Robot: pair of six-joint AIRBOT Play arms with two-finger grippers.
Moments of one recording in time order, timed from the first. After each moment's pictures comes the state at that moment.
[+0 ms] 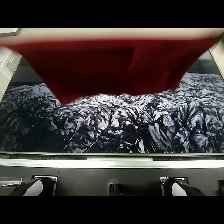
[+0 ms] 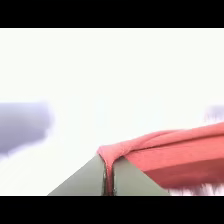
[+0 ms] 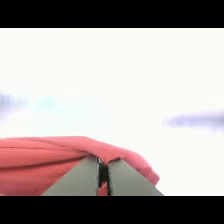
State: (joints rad) left arm 0.36 -1.02 1.77 0.83 -1.06 -1.16; right arm -0.31 -1.07 1.86 -1.02 1.07 1.30
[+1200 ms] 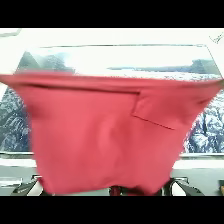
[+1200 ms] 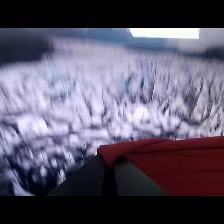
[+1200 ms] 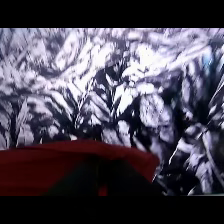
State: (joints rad) left arm 0.30 -0.88 1.35 1.02 -1.31 -1.35; right arm -0.31 -1.10 1.68 -1.27 1.67 1.60
